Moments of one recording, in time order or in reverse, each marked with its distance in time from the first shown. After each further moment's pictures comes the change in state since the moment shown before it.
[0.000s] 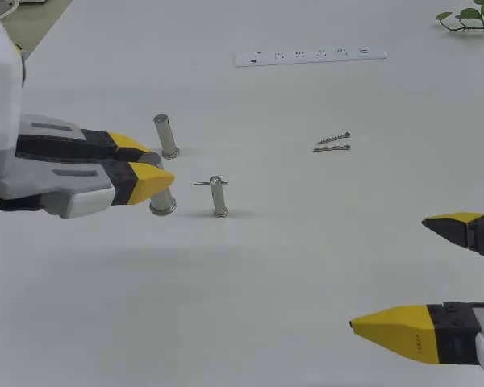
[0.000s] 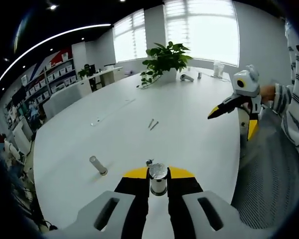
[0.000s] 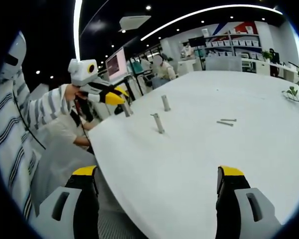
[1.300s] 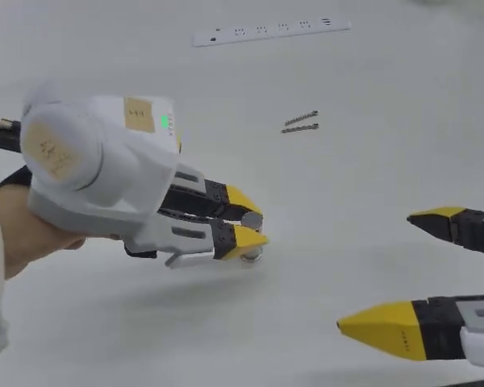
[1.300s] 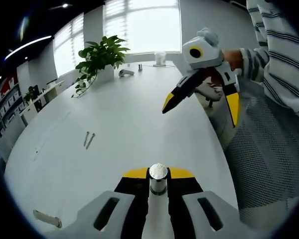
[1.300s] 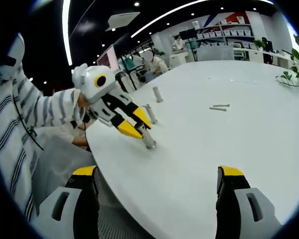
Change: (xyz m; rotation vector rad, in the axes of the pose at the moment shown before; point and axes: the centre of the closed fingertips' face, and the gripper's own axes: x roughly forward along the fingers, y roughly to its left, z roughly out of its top) left arm 0.104 -0.095 -0.007 0.290 0.017 -0.444; right arm -0.003 -0.013 -0.021 0.079 0.048 -0.027
